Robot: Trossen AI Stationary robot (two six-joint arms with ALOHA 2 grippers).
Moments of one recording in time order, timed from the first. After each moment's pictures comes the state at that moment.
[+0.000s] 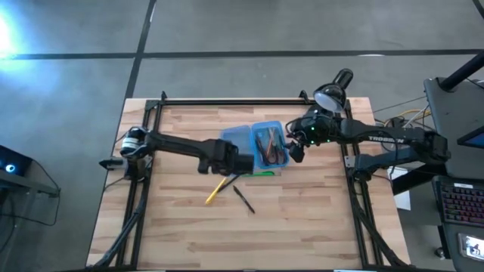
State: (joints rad) left arm -0.09 1.88 1.69 -1.24 -0.21 -1.64; right arm -0.30 1.13 0.78 -0.44 -0.03 0.22
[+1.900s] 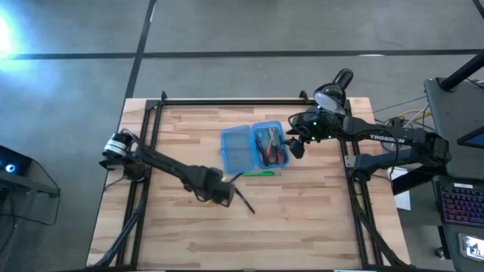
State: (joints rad) left arm -0.29 1.75 1.18 -0.85 -0.03 -1.44; right arm -0.36 1.11 0.78 -0.41 -0.08 0.23
